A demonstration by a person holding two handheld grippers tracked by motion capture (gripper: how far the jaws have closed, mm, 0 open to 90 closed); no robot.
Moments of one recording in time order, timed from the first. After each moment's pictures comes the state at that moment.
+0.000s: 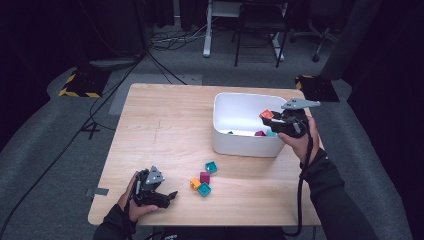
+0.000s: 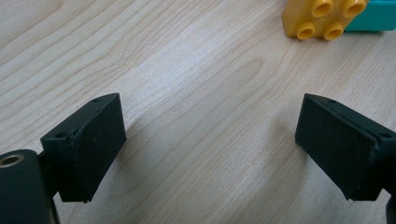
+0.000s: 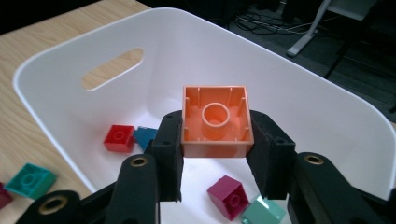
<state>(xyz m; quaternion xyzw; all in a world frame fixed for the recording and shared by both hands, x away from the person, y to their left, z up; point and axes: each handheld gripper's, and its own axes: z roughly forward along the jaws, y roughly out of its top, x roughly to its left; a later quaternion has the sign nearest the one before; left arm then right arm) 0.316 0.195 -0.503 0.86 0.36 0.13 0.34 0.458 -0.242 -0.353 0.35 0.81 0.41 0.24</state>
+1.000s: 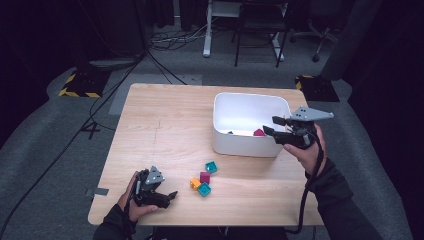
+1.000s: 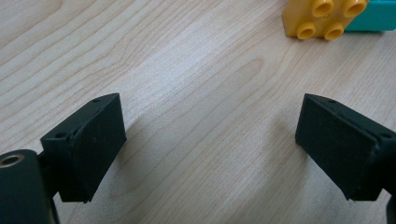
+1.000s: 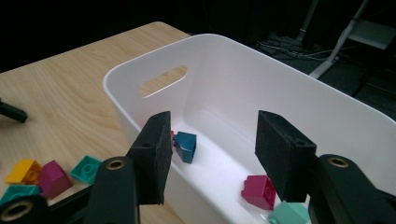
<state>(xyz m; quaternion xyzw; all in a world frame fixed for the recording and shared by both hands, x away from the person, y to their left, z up) 0.316 0.195 -0.503 0.86 0.36 0.13 0.33 0.409 -0.247 -0.340 0.31 0.80 0.47 0.22</state>
